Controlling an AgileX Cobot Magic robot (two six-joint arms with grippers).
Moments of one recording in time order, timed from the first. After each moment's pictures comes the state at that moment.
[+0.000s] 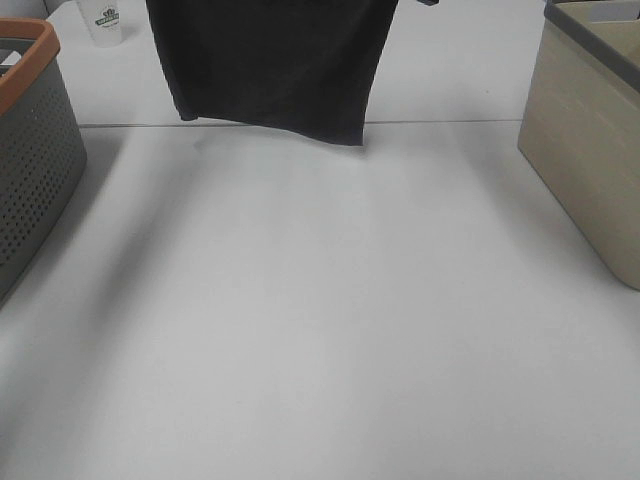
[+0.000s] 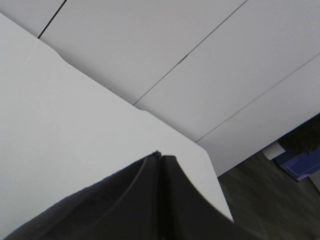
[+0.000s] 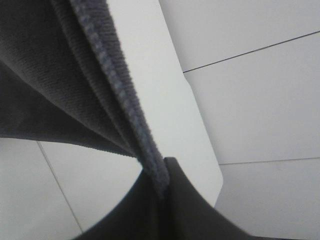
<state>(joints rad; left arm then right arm) -0.19 1.97 -1.70 1.27 -0.15 -2.03 0.34 2.02 -1.83 -0.48 0.35 -0.63</state>
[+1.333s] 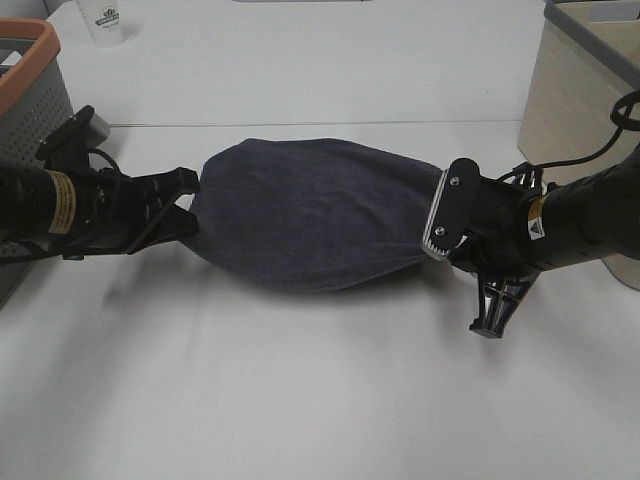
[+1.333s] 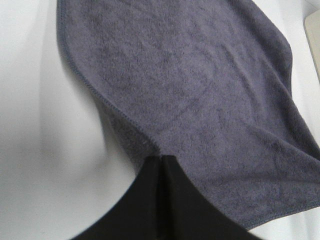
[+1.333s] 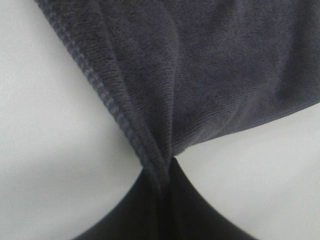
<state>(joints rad) -0.29 1.86 -0.77 1.03 -0.47 -1.56 0.34 1.75 -0.66 -0.39 -0.11 -0.54</state>
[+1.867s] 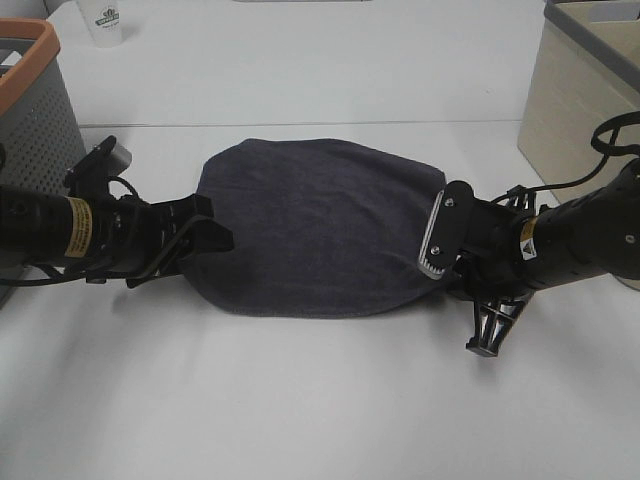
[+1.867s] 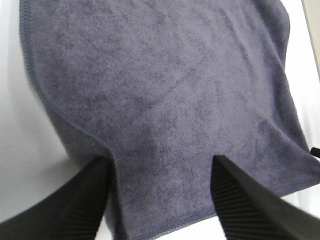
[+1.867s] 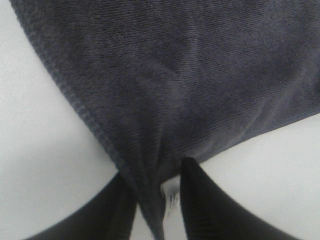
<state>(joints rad) -0.29 1.94 -0.77 1.06 -0.57 -1.56 0.34 1.81 -0.65 -0.39 -0.13 -0.52</state>
